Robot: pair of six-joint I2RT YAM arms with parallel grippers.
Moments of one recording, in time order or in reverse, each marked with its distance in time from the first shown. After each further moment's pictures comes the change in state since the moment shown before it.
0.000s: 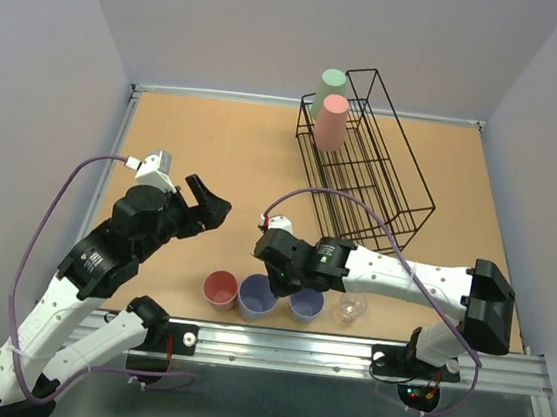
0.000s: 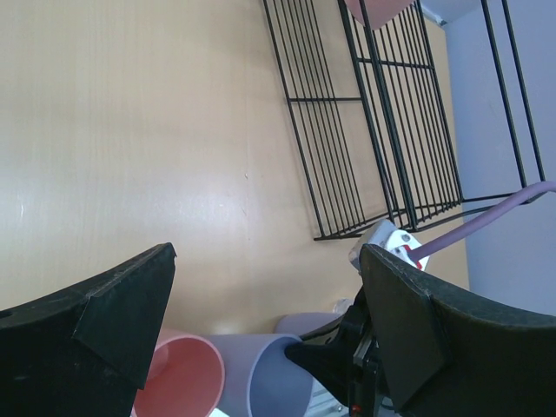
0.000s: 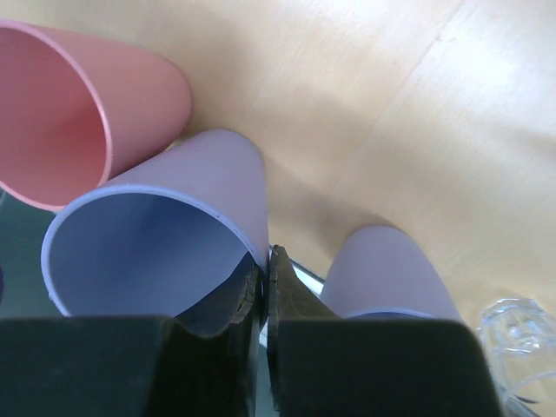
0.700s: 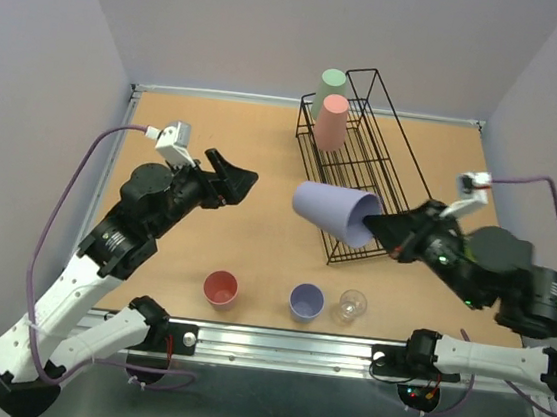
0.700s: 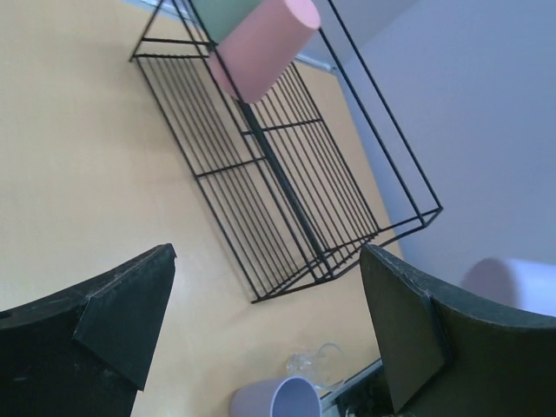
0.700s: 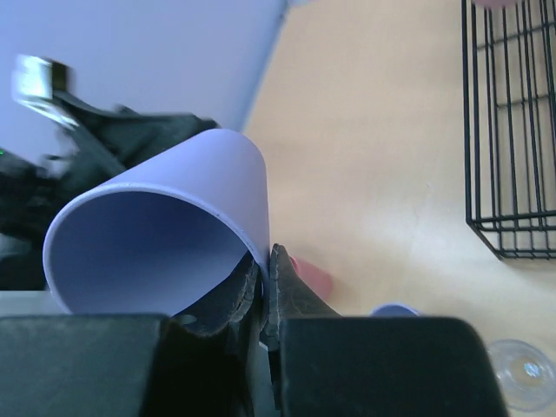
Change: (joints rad) left arm 0.000 0.097 0.024 0.334 0.087 0.092; right arm -0.001 -0.680 0.158 -0.080 0.443 0.151
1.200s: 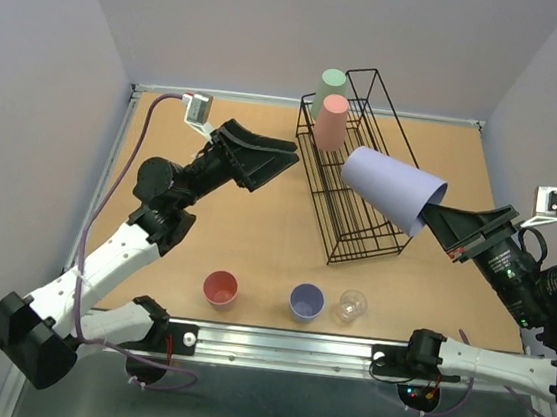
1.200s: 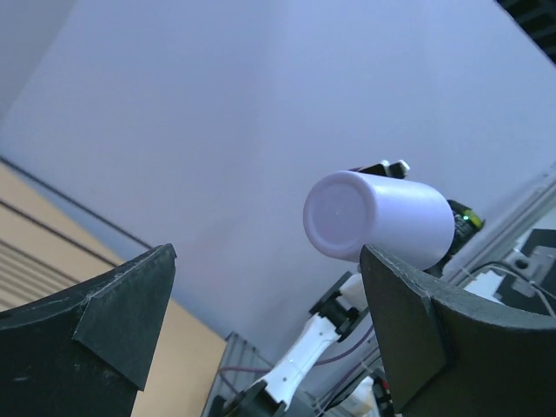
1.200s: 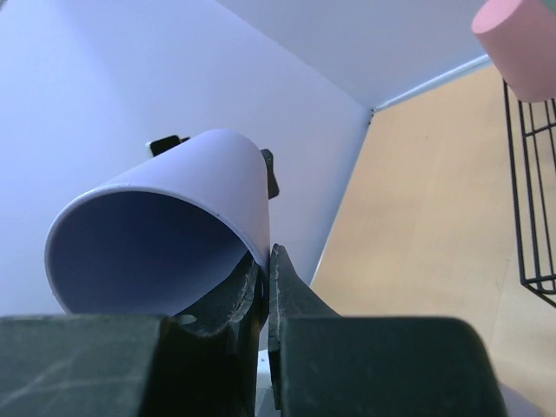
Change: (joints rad) left arm -0.003 0.229 -0.072 0.976 0.520 -0.317; right arm 0.000 -0.301 -0.075 0.215 0.090 0.006
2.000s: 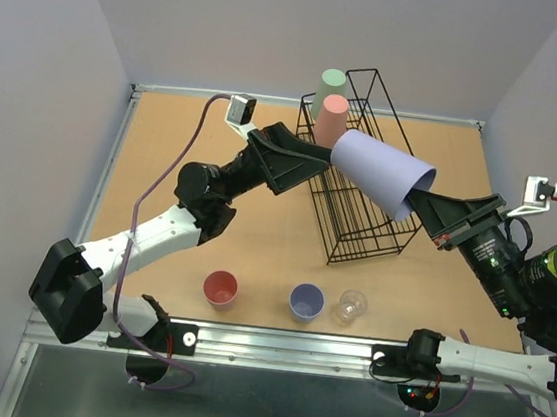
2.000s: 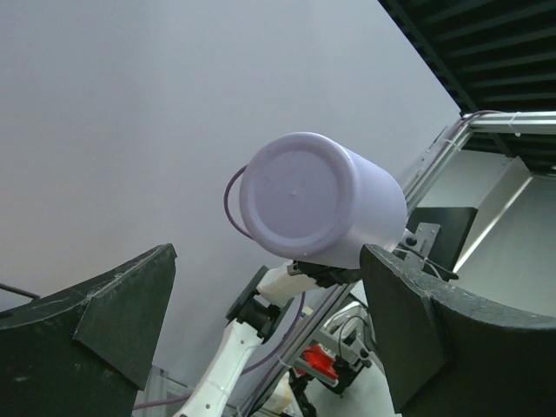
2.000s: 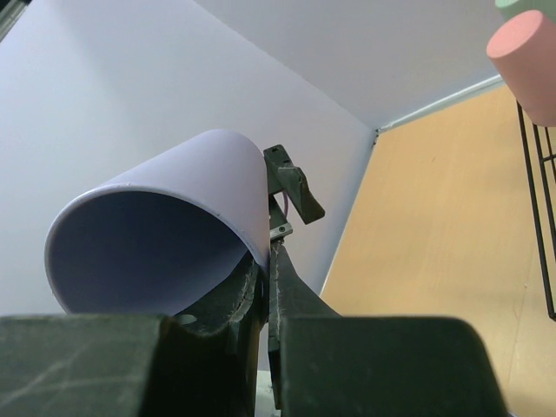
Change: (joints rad) left arm -0.141 0.299 0.022 0.528 0.026 -0.225; right arm 0.000 0.076 -0.001 0.139 0.003 -0.042
